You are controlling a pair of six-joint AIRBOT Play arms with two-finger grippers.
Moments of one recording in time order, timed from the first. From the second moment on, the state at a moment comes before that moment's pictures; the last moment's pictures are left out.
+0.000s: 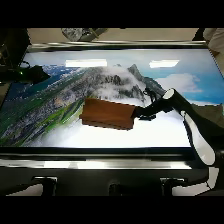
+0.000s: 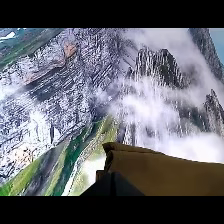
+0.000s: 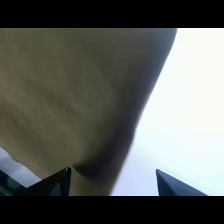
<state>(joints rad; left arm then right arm) 0.12 -1.36 1.56 1.04 -1.14 -1.42 0.06 -1.68 1.21 -0.84 1.15 1.24</state>
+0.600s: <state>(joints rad) 0.12 -1.36 1.56 1.04 -1.13 -1.40 -0.11 -1.53 1.33 -0.72 1.18 1.06</state>
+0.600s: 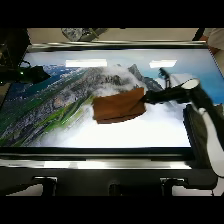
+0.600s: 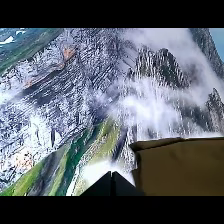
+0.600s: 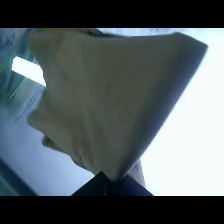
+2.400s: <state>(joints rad) 0.10 -1.39 1.56 1.04 -1.13 -1.39 -1.12 -1.21 1.21 -1.42 1.74 1.11</state>
